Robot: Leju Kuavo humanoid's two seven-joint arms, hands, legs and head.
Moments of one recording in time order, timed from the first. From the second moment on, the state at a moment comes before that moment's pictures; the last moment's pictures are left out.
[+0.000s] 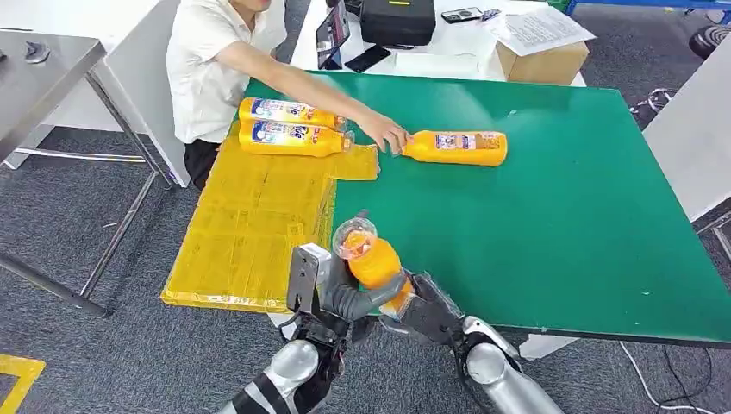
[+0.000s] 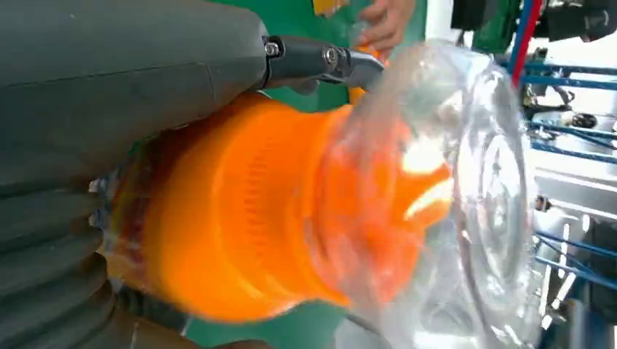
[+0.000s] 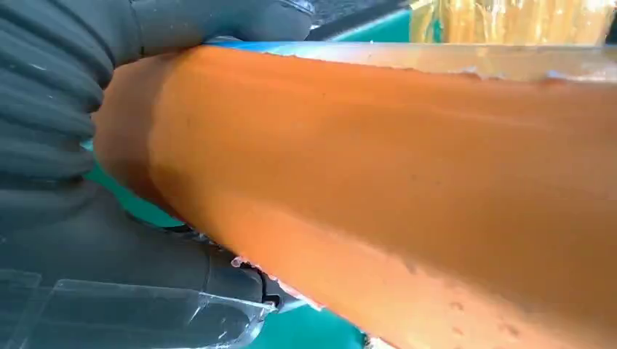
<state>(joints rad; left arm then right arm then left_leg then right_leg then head) -0.29 -0.27 -0.72 -1.08 0.53 0.42 -0.35 -0.21 -0.12 0.55 -1.16 0.34 0.03 -0.42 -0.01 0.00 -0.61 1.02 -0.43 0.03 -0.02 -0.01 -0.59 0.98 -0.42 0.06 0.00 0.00</state>
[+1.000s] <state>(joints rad) -0.31 -0.29 -0.65 -1.06 0.60 0.31 -0.32 -0.22 -0.12 0.56 -1.20 0.33 0.03 -0.44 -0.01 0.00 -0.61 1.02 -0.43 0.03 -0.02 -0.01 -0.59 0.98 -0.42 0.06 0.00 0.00</state>
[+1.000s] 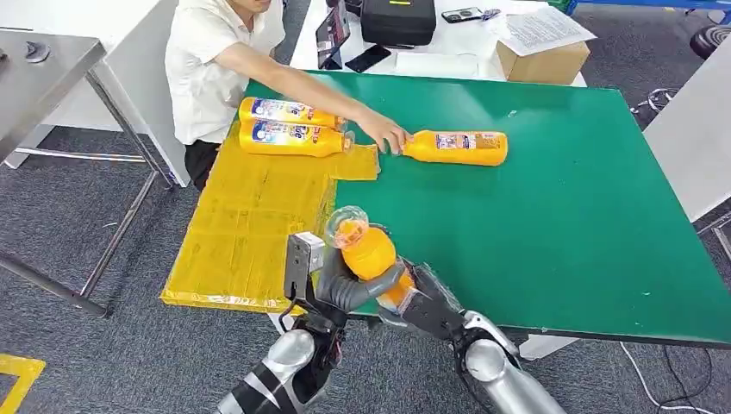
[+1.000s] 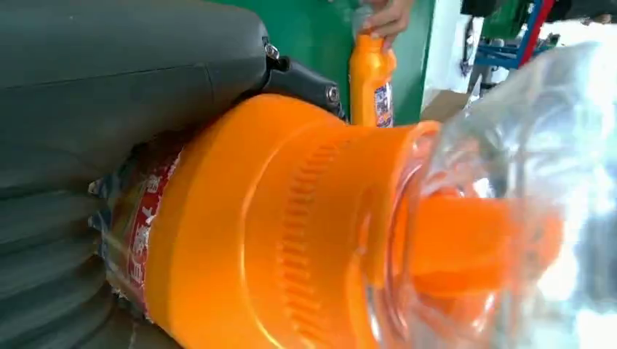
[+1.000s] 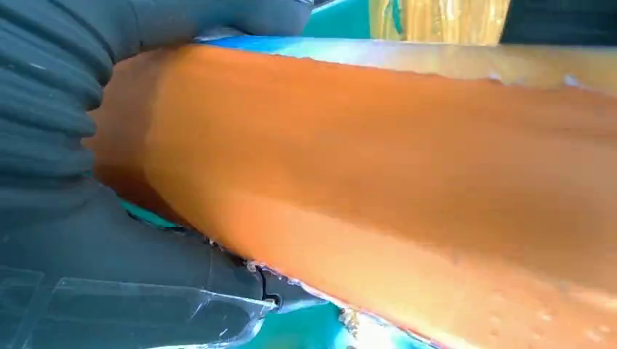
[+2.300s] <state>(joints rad) -0.44 -0.19 -0.43 -0.83 -1.02 0.53 0.03 -0.03 0.06 0.29 -1.61 0.47 -0.60 -0.68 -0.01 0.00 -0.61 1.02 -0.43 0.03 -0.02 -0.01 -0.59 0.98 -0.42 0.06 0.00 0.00</state>
